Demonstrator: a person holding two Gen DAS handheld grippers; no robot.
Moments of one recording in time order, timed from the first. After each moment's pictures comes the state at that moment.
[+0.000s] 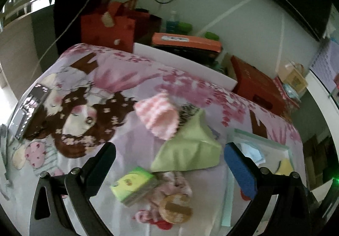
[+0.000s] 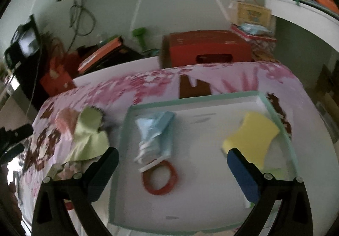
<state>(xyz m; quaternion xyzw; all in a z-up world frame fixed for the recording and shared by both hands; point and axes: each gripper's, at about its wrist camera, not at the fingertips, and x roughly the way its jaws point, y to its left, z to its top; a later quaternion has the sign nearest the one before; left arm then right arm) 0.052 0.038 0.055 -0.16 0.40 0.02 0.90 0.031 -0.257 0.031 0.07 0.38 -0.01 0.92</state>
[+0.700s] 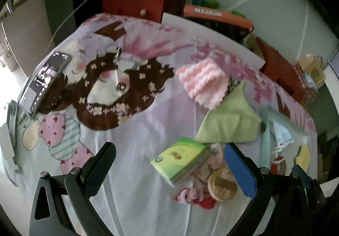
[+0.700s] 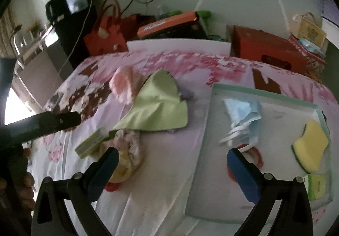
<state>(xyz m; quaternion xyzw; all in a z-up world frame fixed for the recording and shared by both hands) 0.038 0.076 0.010 -0.16 0.49 0.05 0.86 0.022 -0.141 0.009 -0.01 0.42 0.12 0.90</state>
